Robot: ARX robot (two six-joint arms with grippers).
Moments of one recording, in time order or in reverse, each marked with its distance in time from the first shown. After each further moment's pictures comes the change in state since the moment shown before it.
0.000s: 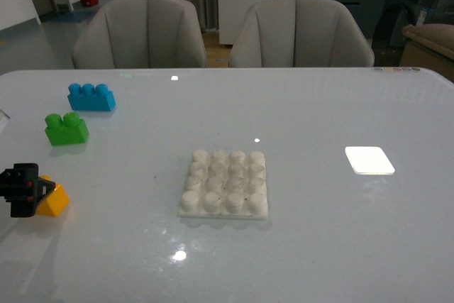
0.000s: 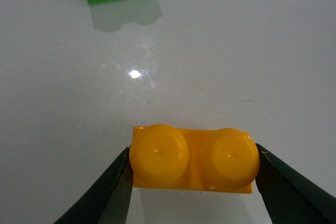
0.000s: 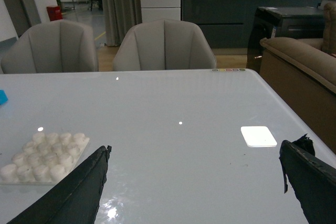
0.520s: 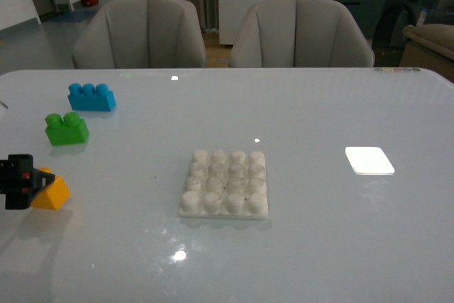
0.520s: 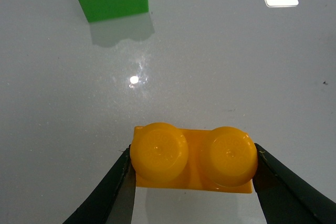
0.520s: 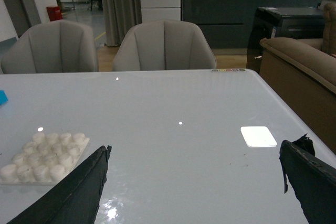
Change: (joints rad) left arm -0.025 -0.069 -0.023 -0.016 -0.011 -0.023; right arm 0.000 0.000 0.000 0.000 0.000 0.000
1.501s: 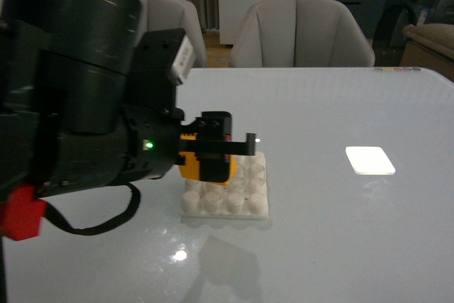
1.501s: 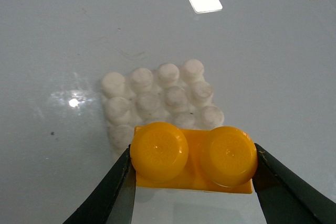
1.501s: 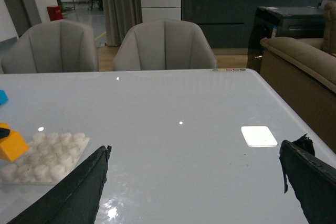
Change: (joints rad) left arm -0.632 -0.134 0.093 -0.134 -0.275 -0.318; right arm 0.000 0.000 0.000 0.000 0.000 0.000
